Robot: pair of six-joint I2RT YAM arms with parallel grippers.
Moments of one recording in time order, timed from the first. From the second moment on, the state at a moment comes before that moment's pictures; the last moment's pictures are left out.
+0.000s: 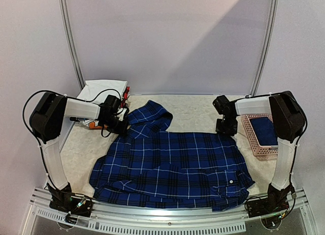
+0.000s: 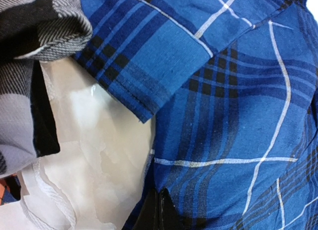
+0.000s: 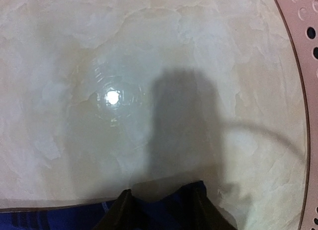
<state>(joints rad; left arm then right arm) -0.36 1.97 1.19 -0.30 0.10 -0.11 0.41 2.01 1.33 -0.62 0.32 0.66</state>
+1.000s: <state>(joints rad) -0.37 1.73 1.11 -0.27 0.12 -0.12 0.41 1.91 1.32 -0.68 0.31 0.57</state>
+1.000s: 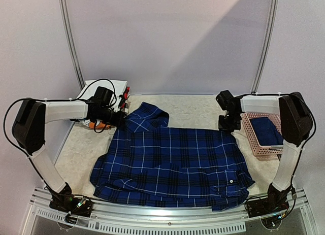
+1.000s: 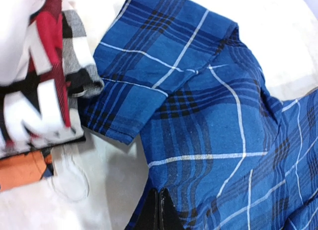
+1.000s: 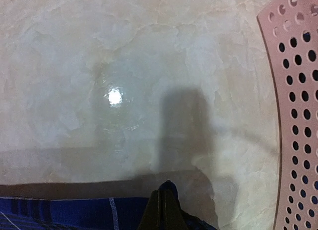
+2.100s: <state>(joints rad) -0.56 1.34 0.68 -0.20 -0.07 -0.24 0.50 1.40 0.87 -0.61 0.28 0.60</state>
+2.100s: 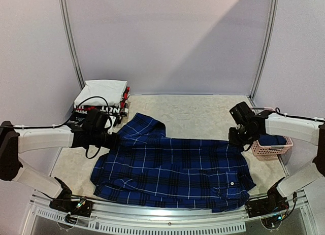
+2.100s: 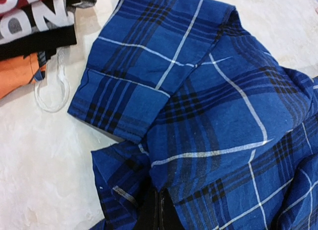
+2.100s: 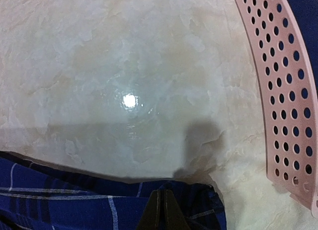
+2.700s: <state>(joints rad) -0.70 1.15 0.54 -0.19 -0.17 -0.36 0.52 1.33 0.77 -0.60 0.32 0.65</state>
